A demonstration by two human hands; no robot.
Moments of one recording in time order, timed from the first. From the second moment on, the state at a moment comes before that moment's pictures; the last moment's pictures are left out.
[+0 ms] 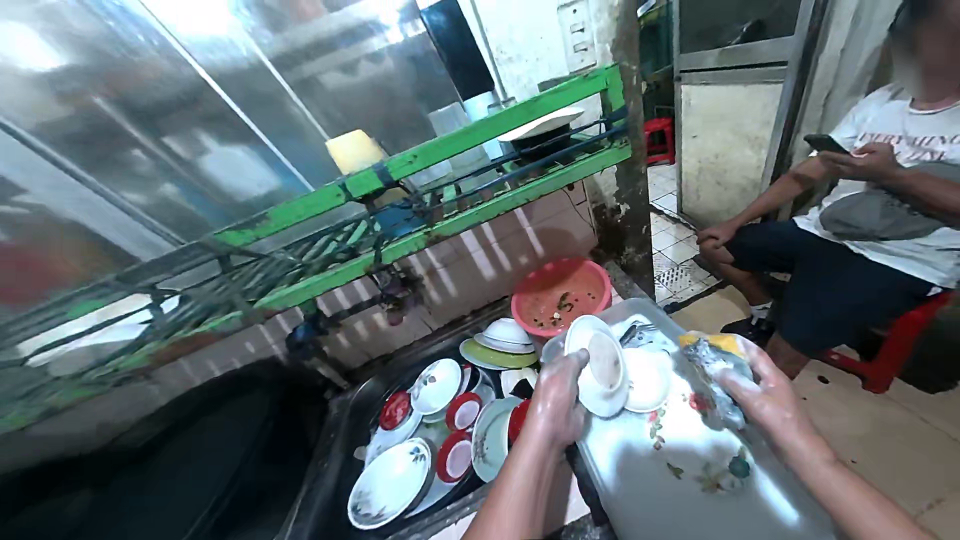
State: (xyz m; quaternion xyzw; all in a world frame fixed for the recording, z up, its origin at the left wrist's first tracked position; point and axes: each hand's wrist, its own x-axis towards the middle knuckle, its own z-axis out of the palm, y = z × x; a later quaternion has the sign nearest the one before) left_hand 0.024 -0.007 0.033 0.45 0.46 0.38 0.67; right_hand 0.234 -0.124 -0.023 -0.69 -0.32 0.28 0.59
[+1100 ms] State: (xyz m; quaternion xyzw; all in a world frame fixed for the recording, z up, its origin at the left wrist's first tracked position) left_hand 0.037 -0.057 0.026 0.28 0.46 0.44 0.72; right_hand 0.152 -0.092 -0.018 -0.65 -0.57 0.10 0.49
